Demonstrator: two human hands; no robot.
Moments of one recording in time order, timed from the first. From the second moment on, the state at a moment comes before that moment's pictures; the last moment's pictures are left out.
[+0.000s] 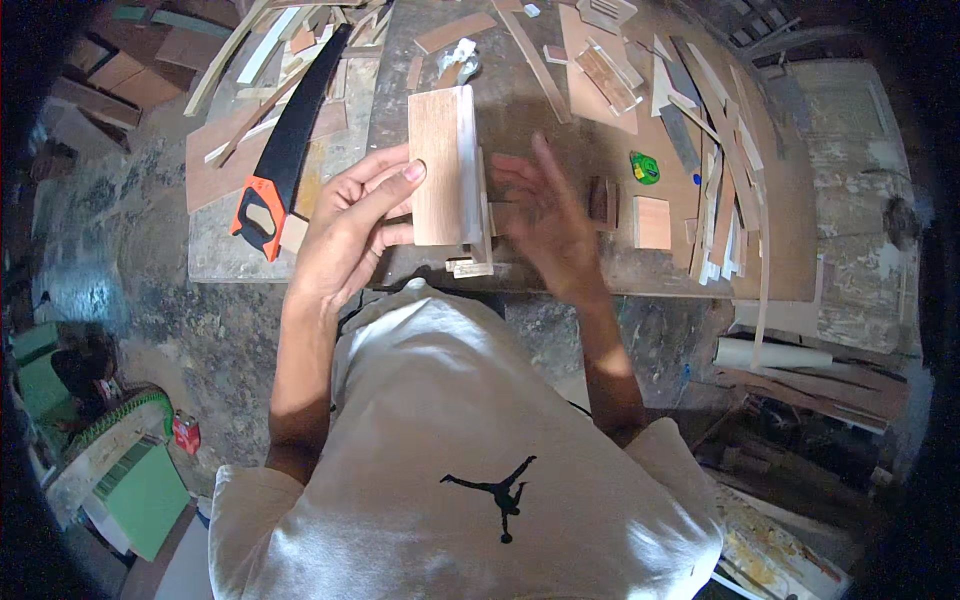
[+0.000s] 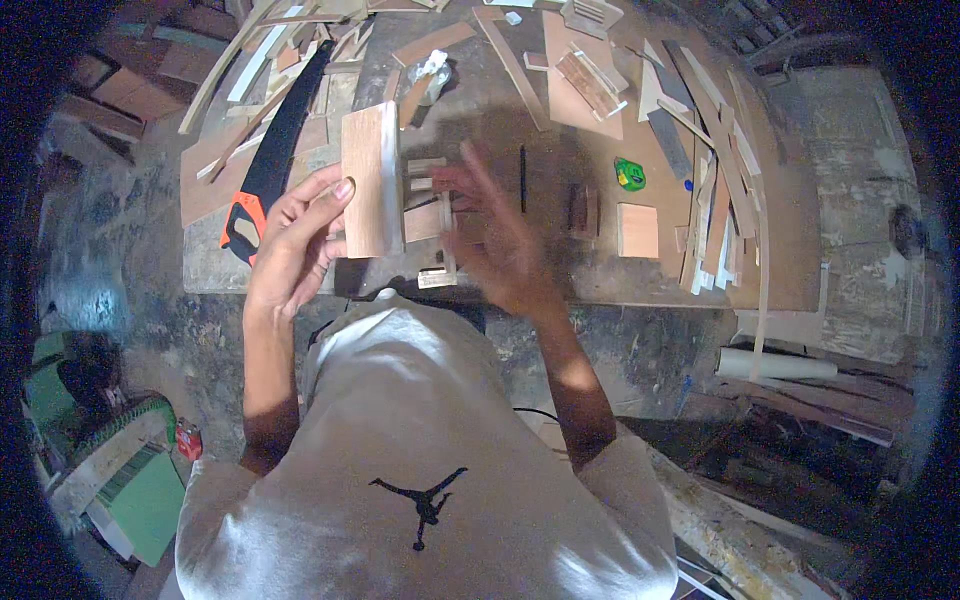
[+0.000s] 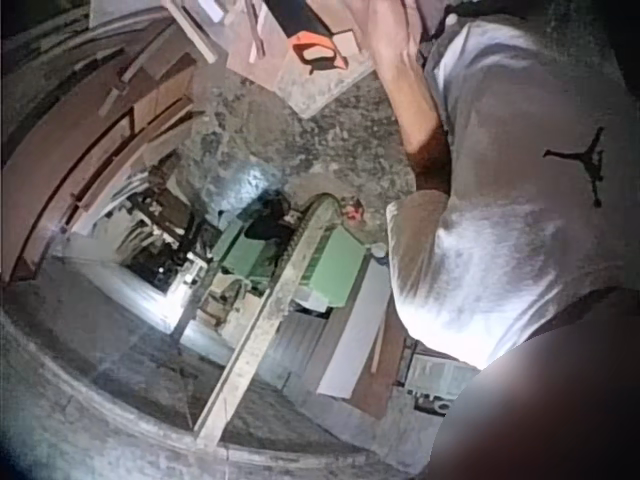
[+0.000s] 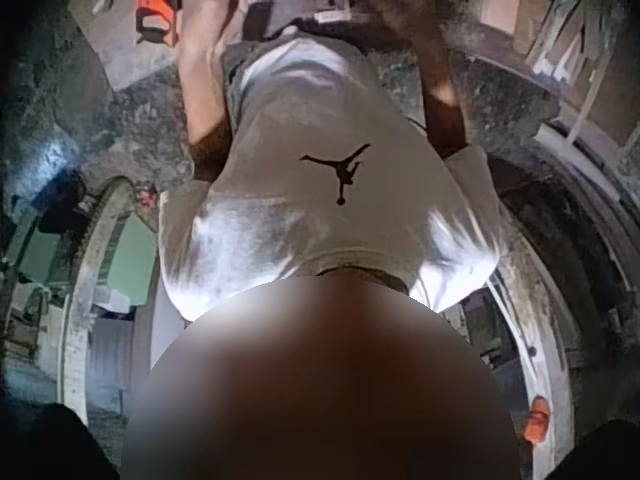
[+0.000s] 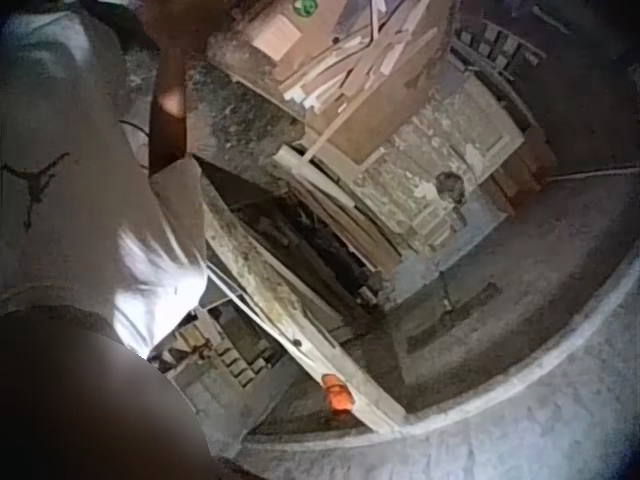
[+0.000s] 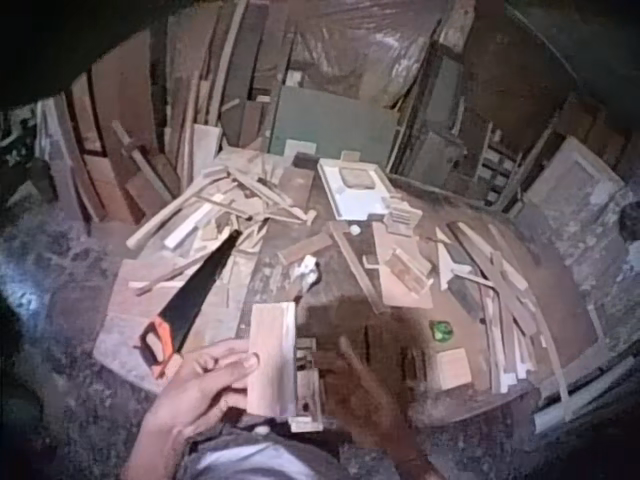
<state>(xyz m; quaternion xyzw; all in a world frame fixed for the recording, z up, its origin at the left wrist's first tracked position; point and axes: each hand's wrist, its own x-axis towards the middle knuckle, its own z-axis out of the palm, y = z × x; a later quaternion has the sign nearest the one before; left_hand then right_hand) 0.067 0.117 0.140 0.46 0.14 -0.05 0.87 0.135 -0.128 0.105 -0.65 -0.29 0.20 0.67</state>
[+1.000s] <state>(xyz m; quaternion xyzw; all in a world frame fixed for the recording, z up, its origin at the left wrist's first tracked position) 0.080 0.071 0.079 0.61 0.01 -0.08 0.79 0.155 -0.163 0.065 -0.66 -0.33 0.11 0.67</state>
